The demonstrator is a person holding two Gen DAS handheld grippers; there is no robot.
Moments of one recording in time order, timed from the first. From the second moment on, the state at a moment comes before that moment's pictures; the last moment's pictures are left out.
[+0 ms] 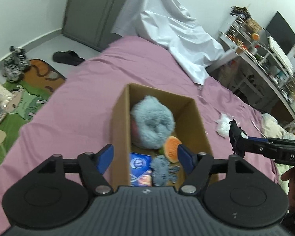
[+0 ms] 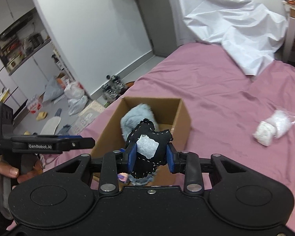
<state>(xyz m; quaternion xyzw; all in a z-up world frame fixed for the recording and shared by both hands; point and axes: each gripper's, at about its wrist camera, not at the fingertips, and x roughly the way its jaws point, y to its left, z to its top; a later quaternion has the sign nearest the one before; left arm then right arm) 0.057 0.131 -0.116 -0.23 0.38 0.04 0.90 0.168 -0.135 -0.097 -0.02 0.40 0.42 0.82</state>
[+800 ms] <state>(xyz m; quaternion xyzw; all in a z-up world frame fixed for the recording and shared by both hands) 0.048 0.107 -0.093 -0.19 0.39 0.09 0.90 0.160 -0.164 -0.081 -0.01 0.39 0.36 0.85</state>
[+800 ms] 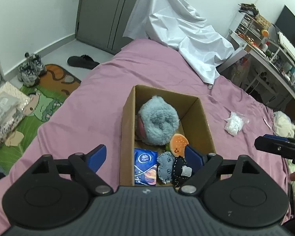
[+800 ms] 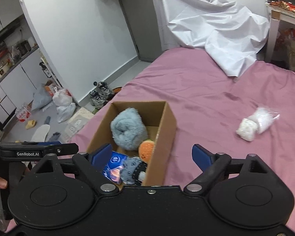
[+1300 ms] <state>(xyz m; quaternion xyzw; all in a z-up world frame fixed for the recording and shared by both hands) 0.064 0.059 -0.069 -0.18 0.40 0.06 0.90 0.169 -0.218 -0.071 0.00 0.40 0.32 0.86</state>
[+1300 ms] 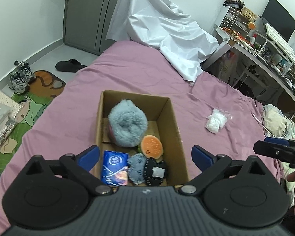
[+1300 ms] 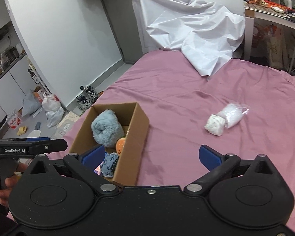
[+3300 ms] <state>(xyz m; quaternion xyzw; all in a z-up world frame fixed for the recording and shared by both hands) 0.309 -0.080 -0.170 -0.09 0.48 -0.14 0.86 0.320 -0.313 -0.162 0.19 0.45 0.21 0.85</state>
